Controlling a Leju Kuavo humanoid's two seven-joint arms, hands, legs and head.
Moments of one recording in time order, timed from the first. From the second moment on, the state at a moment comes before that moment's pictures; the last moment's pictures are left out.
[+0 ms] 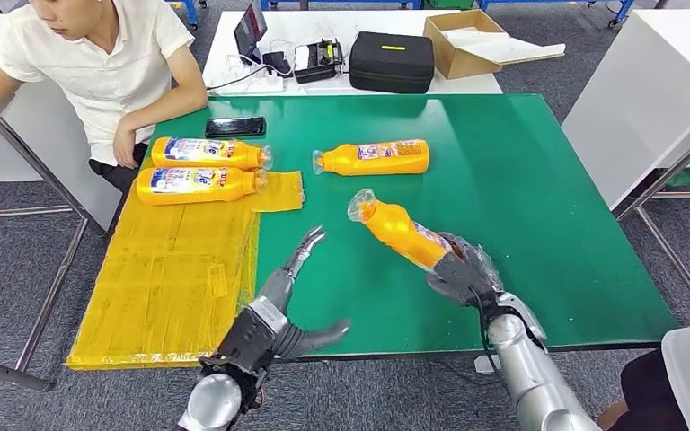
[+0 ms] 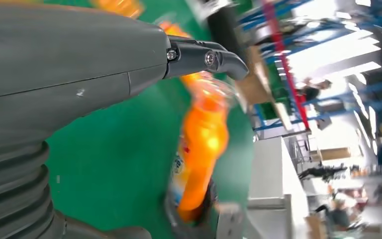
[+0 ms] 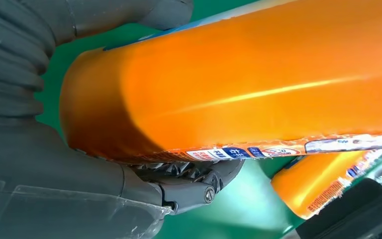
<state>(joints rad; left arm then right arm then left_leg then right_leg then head) -0.09 -0.28 -0.48 -1.38 -0.25 -0.05 -0.29 -0.27 -0.10 0.02 -0.85 0.76 0.19 -0.44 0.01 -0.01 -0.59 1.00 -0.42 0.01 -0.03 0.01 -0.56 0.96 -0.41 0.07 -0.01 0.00</state>
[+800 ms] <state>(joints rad) -0.09 -0.29 -0.42 -1.28 -0.01 -0.07 -0.24 -0.11 0.08 0.29 -1.29 0.68 0.11 -0.40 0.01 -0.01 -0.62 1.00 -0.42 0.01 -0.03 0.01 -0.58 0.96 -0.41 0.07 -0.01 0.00</state>
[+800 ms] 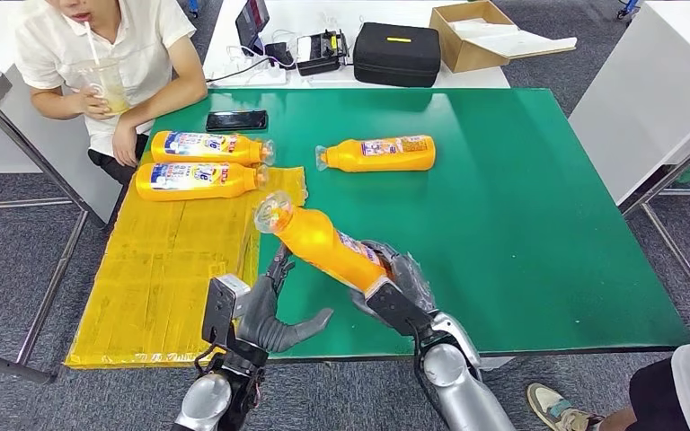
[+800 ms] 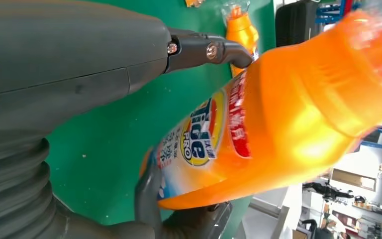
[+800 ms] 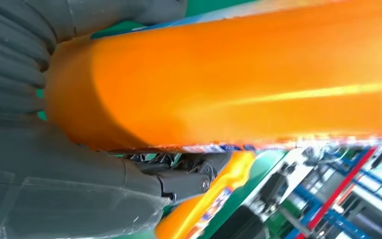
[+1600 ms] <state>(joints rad) -0.09 -0.29 -0.40 -1.31 0.37 -0.17 -0.22 -0.15 0.09 0.49 -1.17 0.68 0.08 -0.48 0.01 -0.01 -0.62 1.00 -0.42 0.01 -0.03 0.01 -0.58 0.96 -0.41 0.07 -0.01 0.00</state>
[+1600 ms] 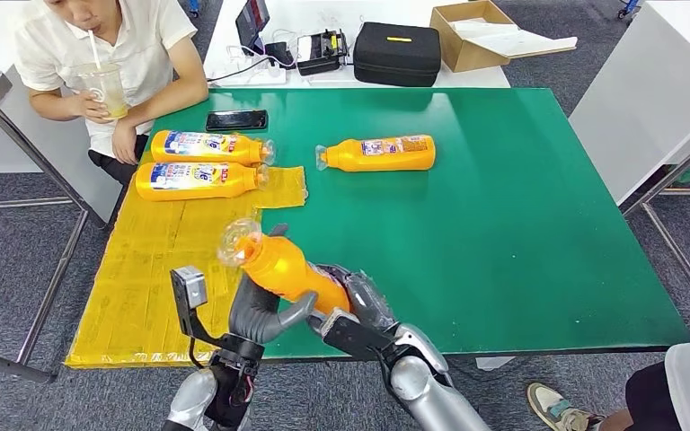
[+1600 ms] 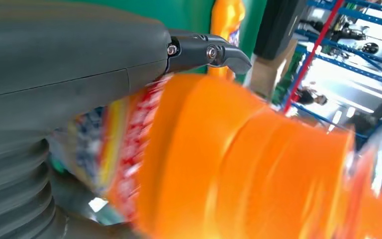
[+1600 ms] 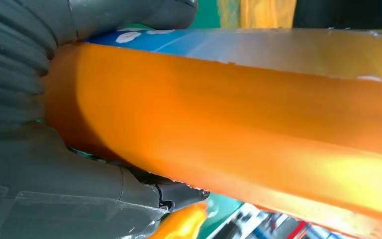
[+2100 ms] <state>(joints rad) -0.10 -0.30 -0.38 -1.26 0.56 -0.22 -0.20 -0.19 0.10 0.53 -1.05 0.65 0.06 -0.52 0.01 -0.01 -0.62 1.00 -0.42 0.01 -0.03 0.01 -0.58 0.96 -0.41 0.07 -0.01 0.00</state>
